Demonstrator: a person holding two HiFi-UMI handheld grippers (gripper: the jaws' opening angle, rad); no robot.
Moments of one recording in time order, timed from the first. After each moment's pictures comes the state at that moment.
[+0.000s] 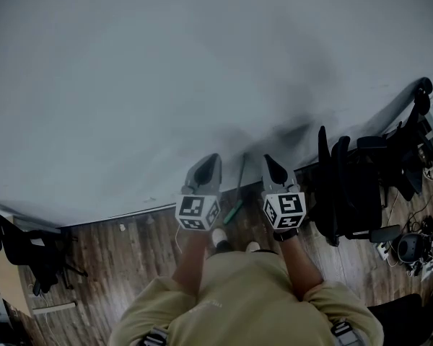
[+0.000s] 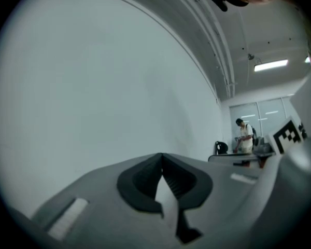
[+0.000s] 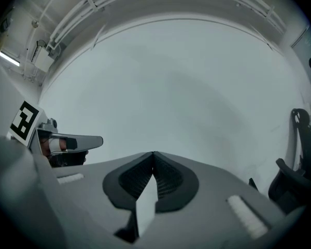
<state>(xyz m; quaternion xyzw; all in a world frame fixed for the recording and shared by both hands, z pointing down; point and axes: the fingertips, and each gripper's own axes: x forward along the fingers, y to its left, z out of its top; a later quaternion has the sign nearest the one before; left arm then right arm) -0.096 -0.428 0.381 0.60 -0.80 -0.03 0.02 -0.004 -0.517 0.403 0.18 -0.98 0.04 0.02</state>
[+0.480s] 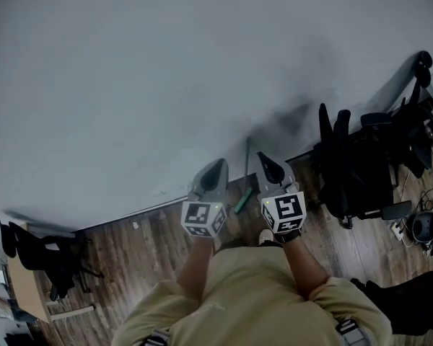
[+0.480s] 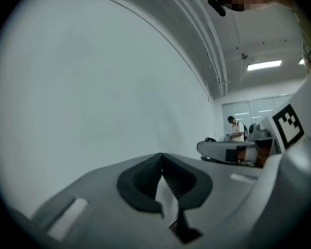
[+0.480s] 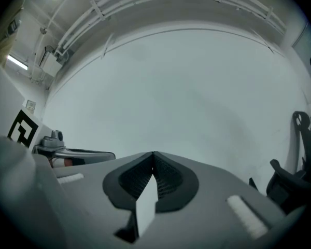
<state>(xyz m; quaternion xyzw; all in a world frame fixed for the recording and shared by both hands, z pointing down) -0.035 -0.389 0.396 0.63 -0.78 -0.01 0.03 0.026 -0.449 0.385 0.16 -0.99 0.03 -0.01</state>
